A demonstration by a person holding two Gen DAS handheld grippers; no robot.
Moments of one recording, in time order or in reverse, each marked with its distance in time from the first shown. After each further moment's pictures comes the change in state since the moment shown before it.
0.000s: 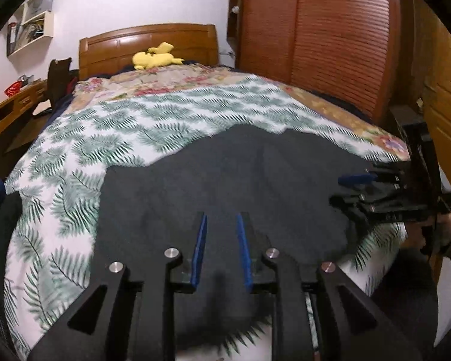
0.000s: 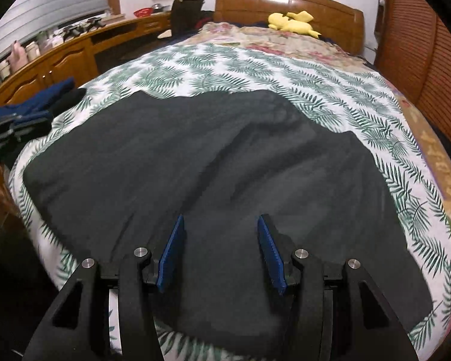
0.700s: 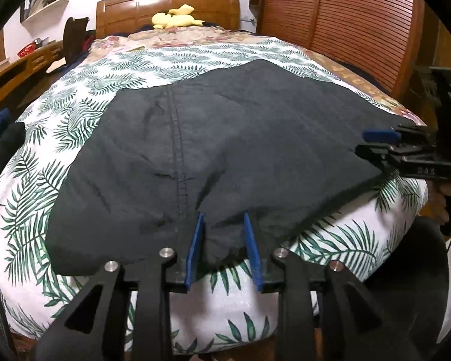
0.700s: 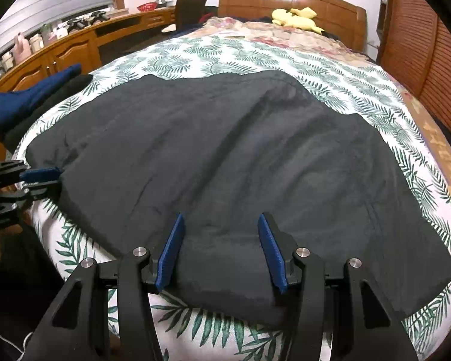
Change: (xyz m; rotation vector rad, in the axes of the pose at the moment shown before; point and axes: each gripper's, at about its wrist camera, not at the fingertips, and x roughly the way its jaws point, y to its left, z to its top) left arm 0.018 -0.006 -0.077 -0.102 0.140 0.073; right arm 0.006 0.006 -0.032 -0.001 0.014 0.001
